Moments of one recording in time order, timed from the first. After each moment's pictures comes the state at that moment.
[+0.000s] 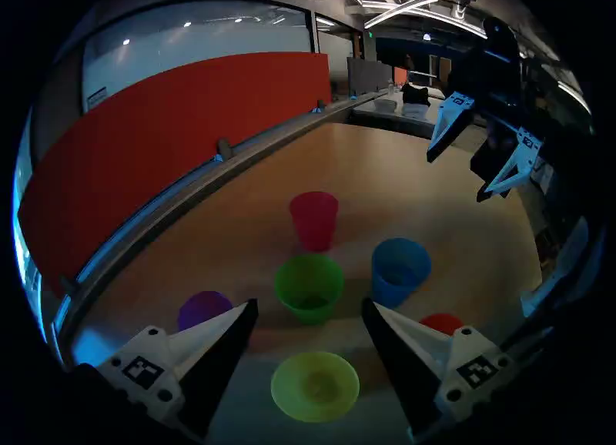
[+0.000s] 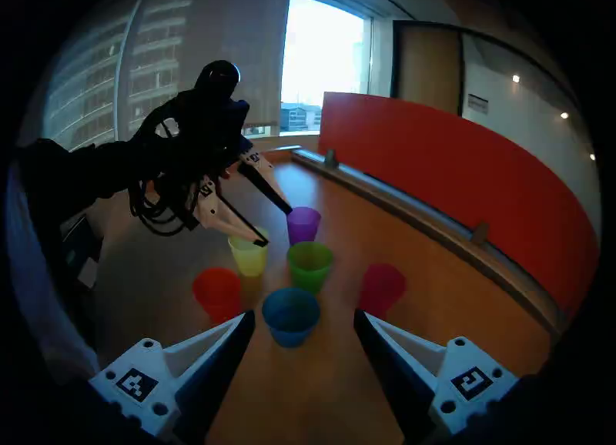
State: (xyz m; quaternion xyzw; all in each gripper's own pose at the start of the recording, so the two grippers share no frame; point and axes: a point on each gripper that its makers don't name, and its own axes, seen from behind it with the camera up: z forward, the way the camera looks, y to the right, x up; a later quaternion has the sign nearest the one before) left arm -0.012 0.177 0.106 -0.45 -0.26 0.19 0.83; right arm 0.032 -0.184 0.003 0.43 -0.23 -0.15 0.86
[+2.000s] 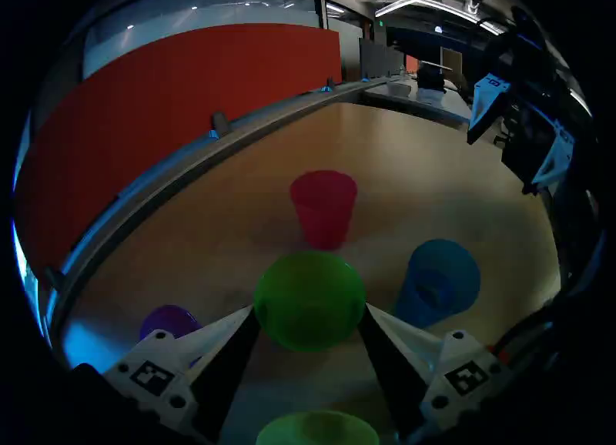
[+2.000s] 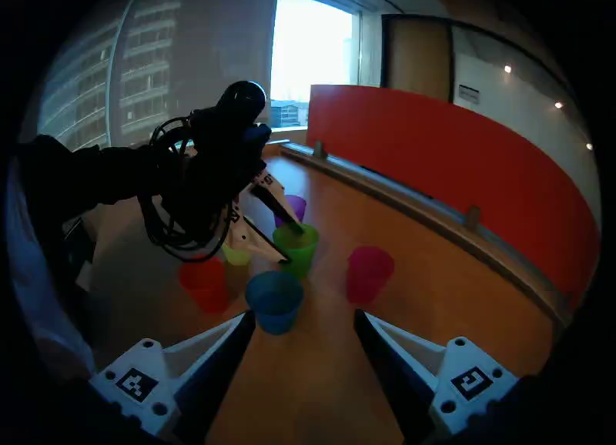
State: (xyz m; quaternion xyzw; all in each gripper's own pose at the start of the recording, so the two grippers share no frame) left arm -0.066 0.218 0.144 -0.43 -0.28 0.19 0.83; right arm 0.016 -0.160 0.010 0.42 -0.25 -0.14 0.86
